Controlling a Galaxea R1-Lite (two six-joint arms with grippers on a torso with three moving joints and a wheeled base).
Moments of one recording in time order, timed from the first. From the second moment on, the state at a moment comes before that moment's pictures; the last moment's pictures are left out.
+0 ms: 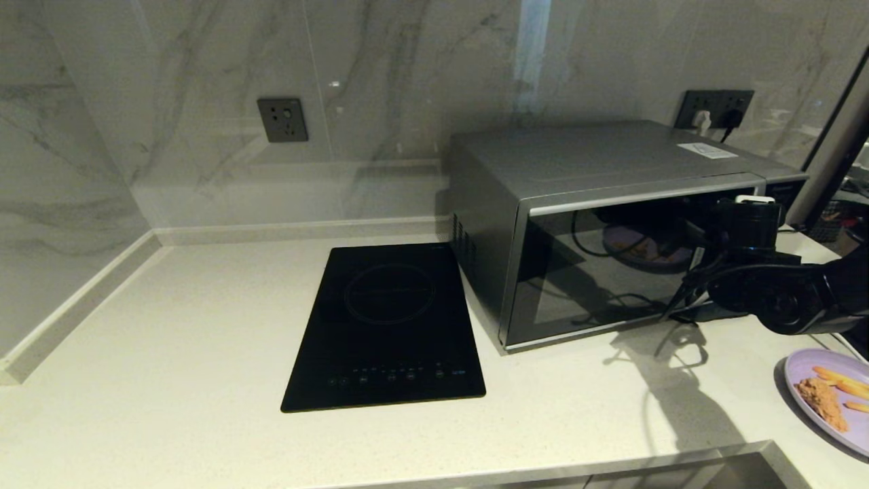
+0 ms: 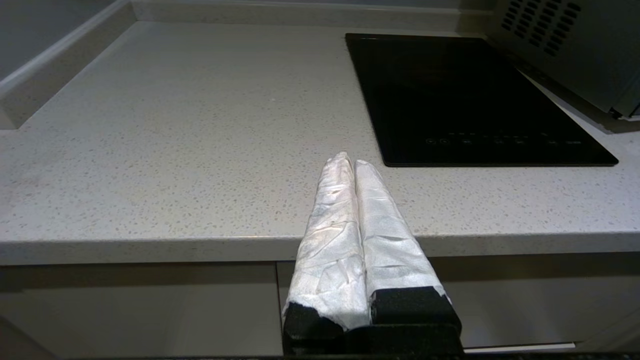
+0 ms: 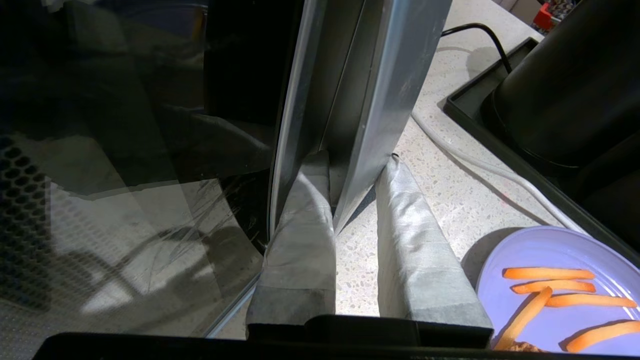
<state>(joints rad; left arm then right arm) 0.00 0.00 0.00 -0.01 0.02 -0.07 -0.04 2.04 -1.11 -0.62 -0.75 0.11</state>
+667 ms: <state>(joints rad) 0.00 0.00 0.00 -0.01 0.02 -0.07 -0.03 1.99 -1.03 -0.65 -0.75 0.11</state>
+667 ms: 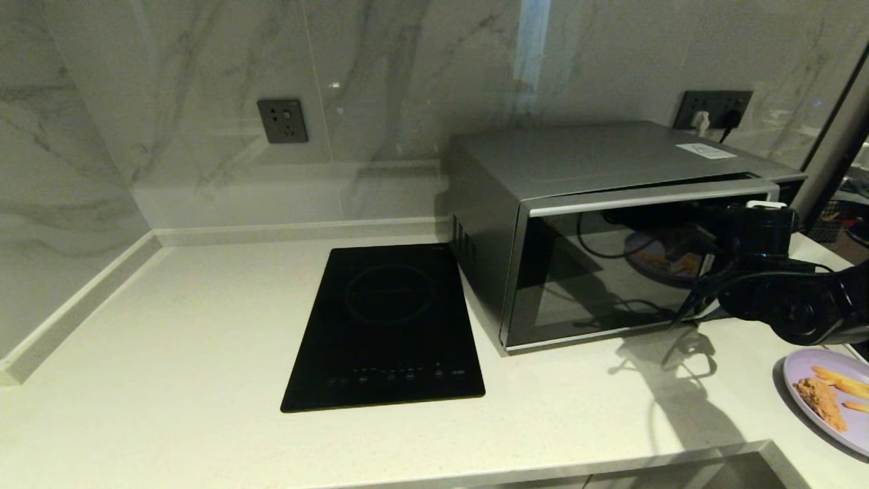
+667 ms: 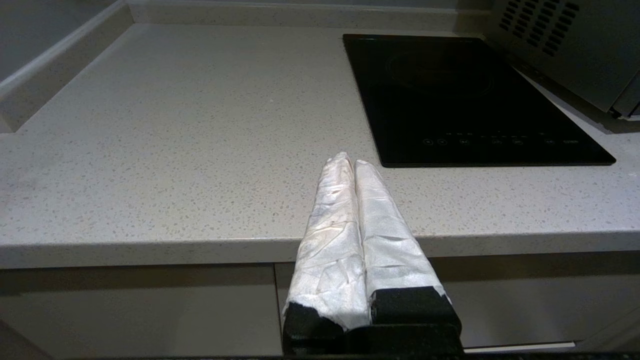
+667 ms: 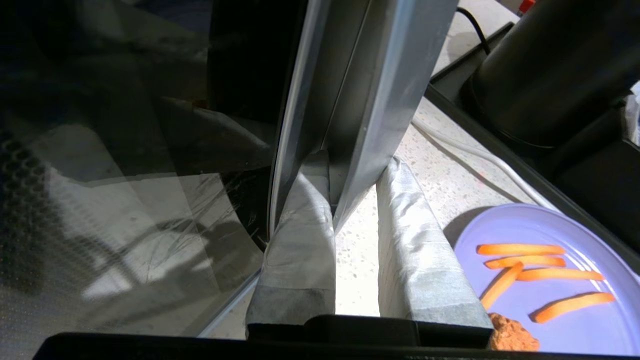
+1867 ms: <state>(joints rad) 0.00 0.00 0.00 -0.01 0.02 -0.07 0.08 1.84 -0.79 -0.70 -0.74 0.10</state>
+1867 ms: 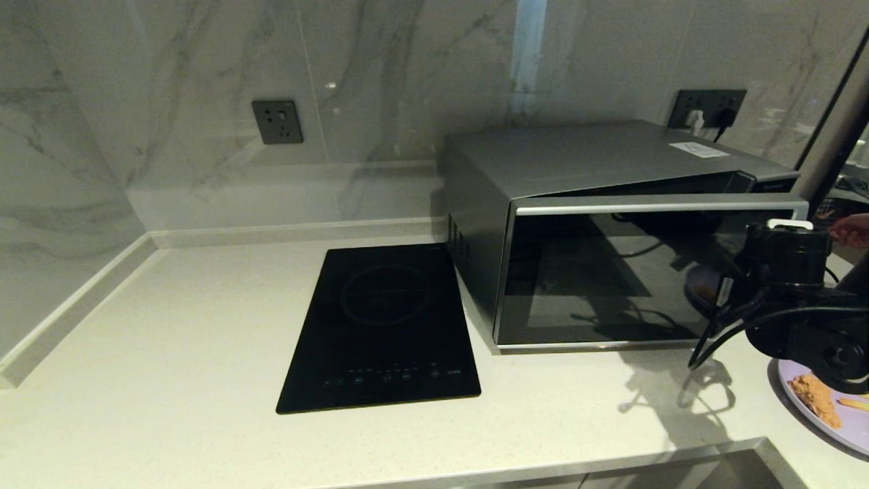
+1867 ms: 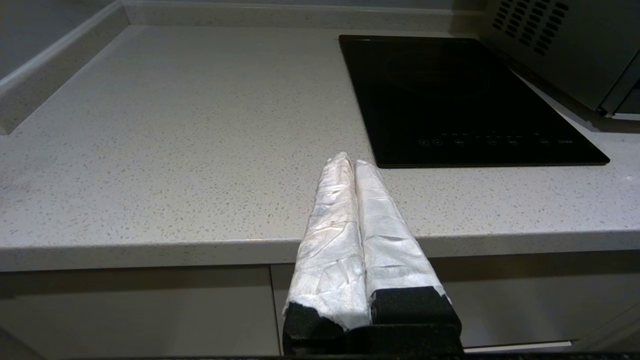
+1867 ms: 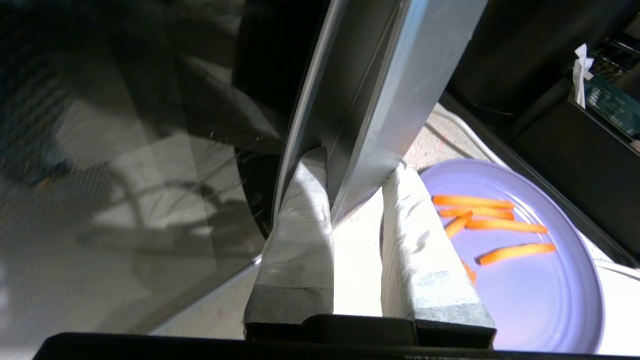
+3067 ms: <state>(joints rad) 0.00 0.00 0.00 -0.01 0.02 -0.07 0.14 1.70 -0.75 -0.70 -0.74 0.07</state>
